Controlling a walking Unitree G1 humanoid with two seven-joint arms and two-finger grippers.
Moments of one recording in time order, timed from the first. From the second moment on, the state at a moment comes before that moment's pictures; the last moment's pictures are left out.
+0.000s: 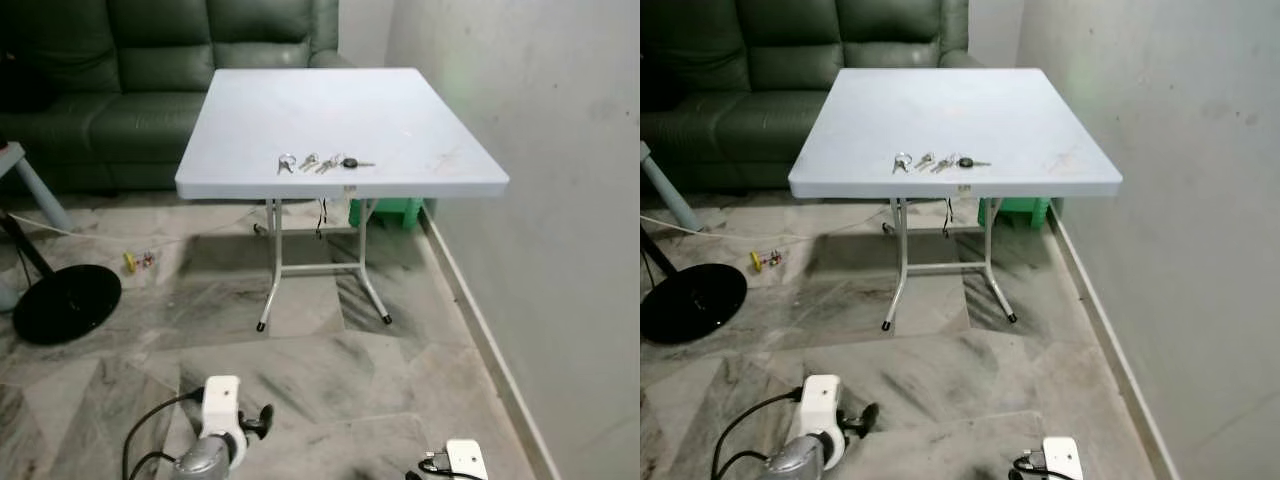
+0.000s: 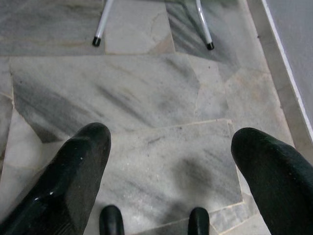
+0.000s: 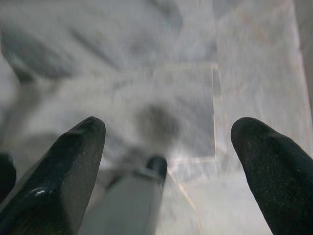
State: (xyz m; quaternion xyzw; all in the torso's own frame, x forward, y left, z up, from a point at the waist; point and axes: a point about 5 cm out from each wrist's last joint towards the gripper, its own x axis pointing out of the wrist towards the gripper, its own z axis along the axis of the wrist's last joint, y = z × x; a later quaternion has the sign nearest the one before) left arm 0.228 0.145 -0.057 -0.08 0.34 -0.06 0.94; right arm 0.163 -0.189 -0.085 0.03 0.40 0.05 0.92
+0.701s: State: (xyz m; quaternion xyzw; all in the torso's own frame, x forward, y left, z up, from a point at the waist) left arm 0.301 0.149 0.021 -0.09 0.10 -0.10 0.99; right arm 0.262 -0.192 0.000 0.04 0.10 0.07 0.99
